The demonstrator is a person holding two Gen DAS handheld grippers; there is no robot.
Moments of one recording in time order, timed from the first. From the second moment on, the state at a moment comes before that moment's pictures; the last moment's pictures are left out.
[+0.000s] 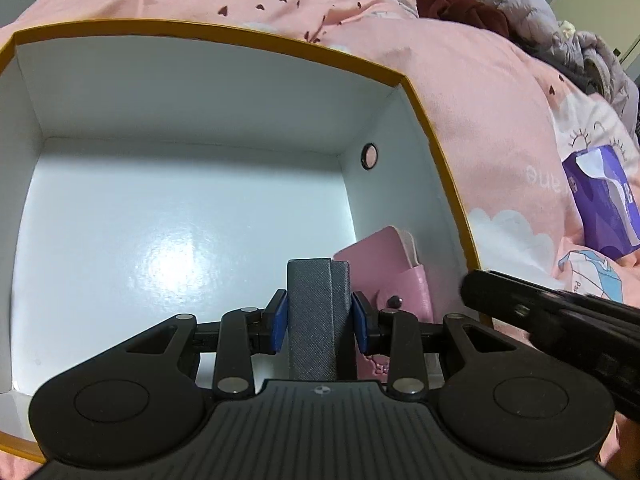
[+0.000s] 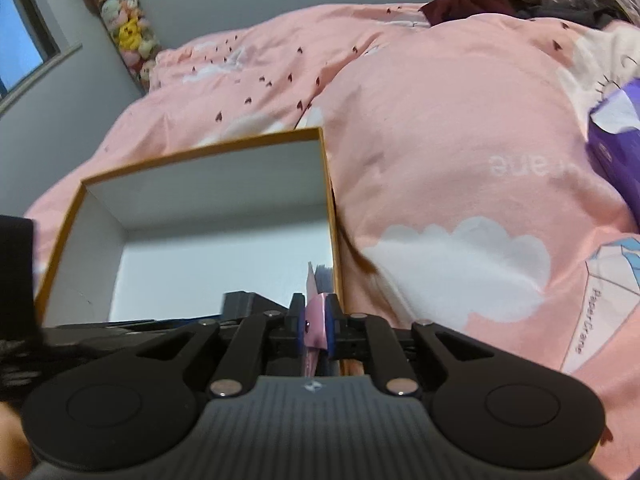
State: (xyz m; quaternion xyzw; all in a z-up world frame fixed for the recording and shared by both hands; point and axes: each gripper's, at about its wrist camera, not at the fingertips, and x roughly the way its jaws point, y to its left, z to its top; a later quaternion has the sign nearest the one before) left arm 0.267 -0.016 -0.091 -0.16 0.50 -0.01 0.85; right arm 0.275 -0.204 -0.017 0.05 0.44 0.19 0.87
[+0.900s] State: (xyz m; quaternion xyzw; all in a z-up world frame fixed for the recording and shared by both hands) left arm 0.235 -0.010 -0.047 -0.18 0.47 -0.05 0.86; right arm 0.215 -0.219 -0.009 0.04 0.43 0.19 0.88
